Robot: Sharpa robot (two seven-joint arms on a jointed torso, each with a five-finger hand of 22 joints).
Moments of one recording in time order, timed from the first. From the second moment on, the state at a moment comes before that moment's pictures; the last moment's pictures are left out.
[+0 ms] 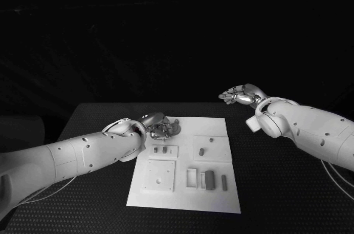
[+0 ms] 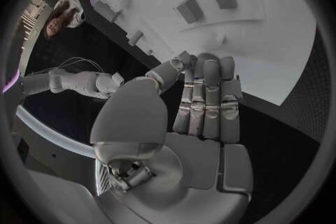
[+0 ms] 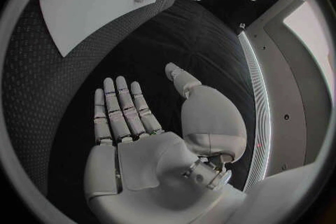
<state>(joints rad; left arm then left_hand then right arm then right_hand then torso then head) 1.21 -0.61 -0.17 1.16 -1.21 -0.36 0.02 1.21 -0.09 0.62 -0.29 0.05 1.05 0.10 0.32 0.53 1.28 0.06 0.18 0.30 1.08 -0.04 0.87 0.67 0.03 1.17 -0.13 0.29 1.30 1.25 -0.60 0.01 0.98 -0.68 -0.24 0.11 0.94 -0.11 0.45 -0.13 0.19 0.64 0.18 0.31 0.36 0.78 0.22 0.36 0.07 0.67 0.23 0.35 0.40 0.15 0.33 0.25 0.21 1.21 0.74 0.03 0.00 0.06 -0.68</state>
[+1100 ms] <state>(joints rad) 1.20 -0.65 -0.17 1.15 -1.22 -0.30 0.02 1.21 -0.09 0.62 -0.28 0.06 1.05 0.10 0.32 0.53 1.28 0.06 0.16 0.30 1.08 -0.04 0.86 0.67 0.03 1.17 -0.13 0.29 1.30 1.25 -0.61 0.01 0.99 -0.68 -0.24 0.11 0.94 -0.11 0.45 -0.13 0.19 0.64 0.18 0.31 0.36 0.78 0.22 0.36 0.07 0.67 0.23 0.35 0.40 0.15 0.33 0.25 0.20 1.21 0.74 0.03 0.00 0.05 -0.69</state>
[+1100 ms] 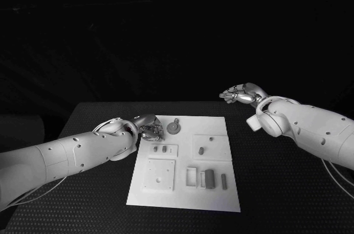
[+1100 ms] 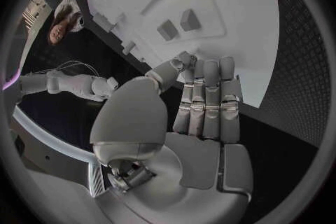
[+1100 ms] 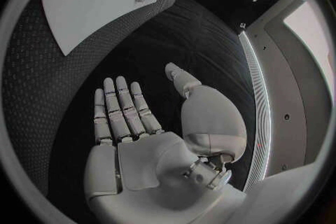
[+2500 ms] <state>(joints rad) 1.20 -0.60 -0.17 1.10 -1.26 -0.27 0.01 1.21 -0.09 0.62 -0.29 0.05 1.05 0.11 0.32 0.53 1.28 0.06 0.16 0.30 1.08 -0.03 0.86 0.67 0.03 1.17 -0.13 0.29 1.30 1.25 -0.60 0.01 0.99 -0.68 -0.24 0.11 0.94 -0.11 0.45 -0.13 0.19 0.64 0.18 0.31 0.36 0.79 0.22 0.35 0.07 0.67 0.23 0.35 0.40 0.15 0.34 0.25 0.20 1.21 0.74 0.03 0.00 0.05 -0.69</state>
